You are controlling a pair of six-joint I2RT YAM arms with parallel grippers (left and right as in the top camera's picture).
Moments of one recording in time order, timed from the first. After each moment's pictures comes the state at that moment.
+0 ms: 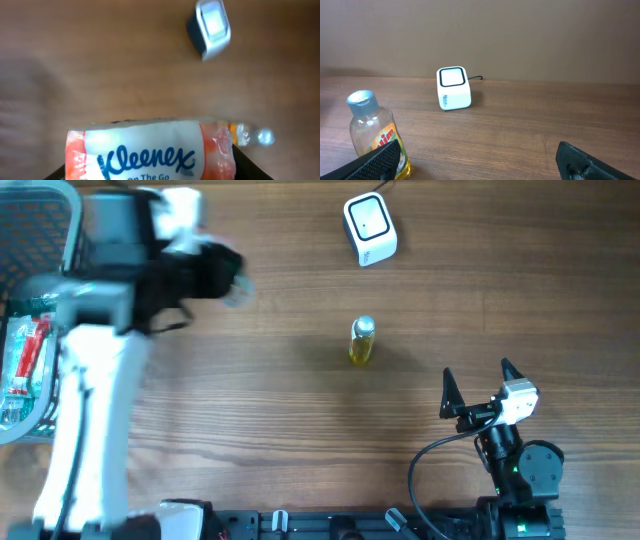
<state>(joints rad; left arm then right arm) -0.13 1.49 1.62 -1.03 0.22 -0.12 0.02 0.05 0.01 0.01 -0.16 0.03</state>
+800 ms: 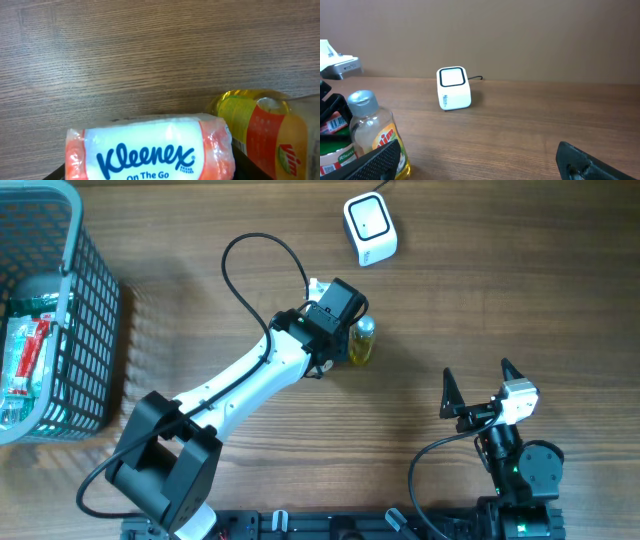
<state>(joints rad) -0.67 1.77 1.25 -0.64 -0.22 -0.51 0.02 0.05 0.01 0.01 -0.16 0.03</state>
